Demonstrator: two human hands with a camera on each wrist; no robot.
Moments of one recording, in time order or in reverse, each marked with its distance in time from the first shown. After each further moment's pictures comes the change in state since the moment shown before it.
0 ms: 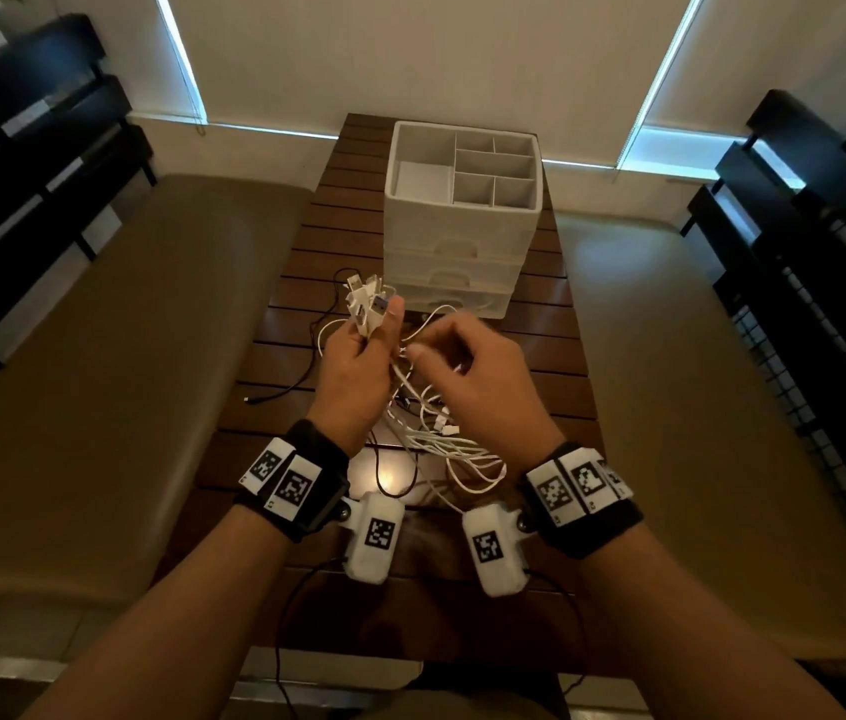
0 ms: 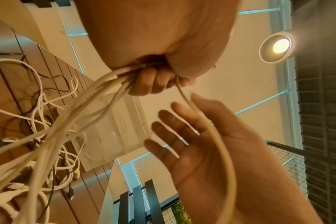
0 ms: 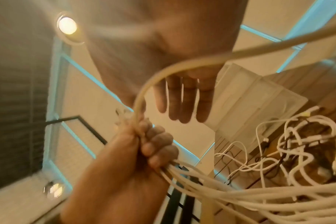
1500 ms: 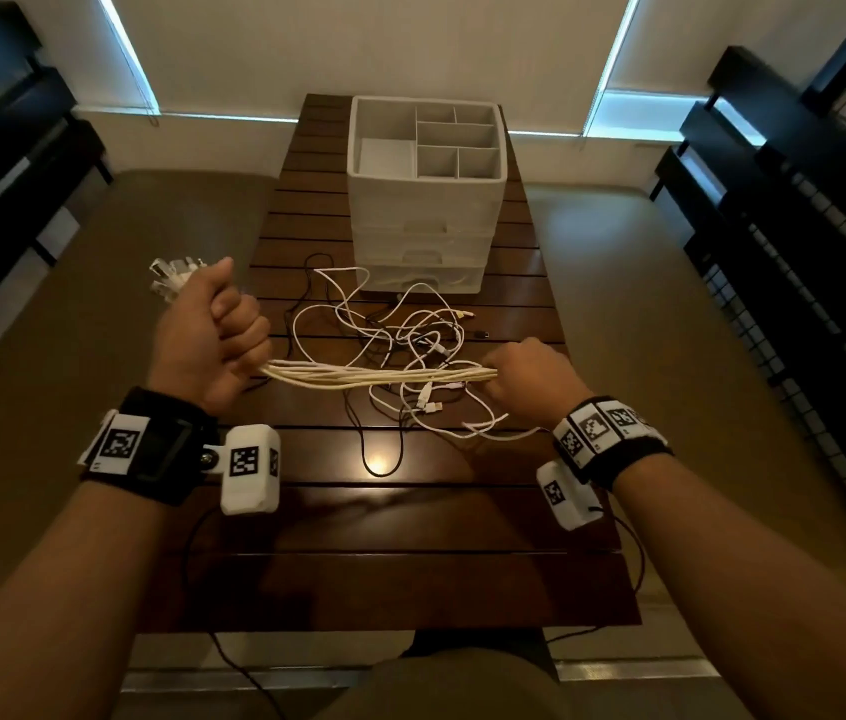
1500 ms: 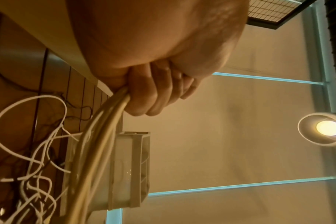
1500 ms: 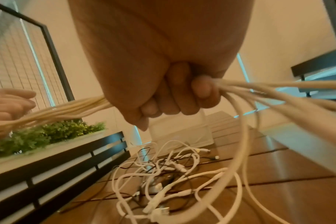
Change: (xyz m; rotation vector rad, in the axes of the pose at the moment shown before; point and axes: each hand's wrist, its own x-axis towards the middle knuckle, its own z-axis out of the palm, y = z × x) left_hand 0.034 0.013 -0.104 -0.471 -0.071 -0.269; right_hand 0.000 0.088 -0.056 -0.901 -0.344 0.222
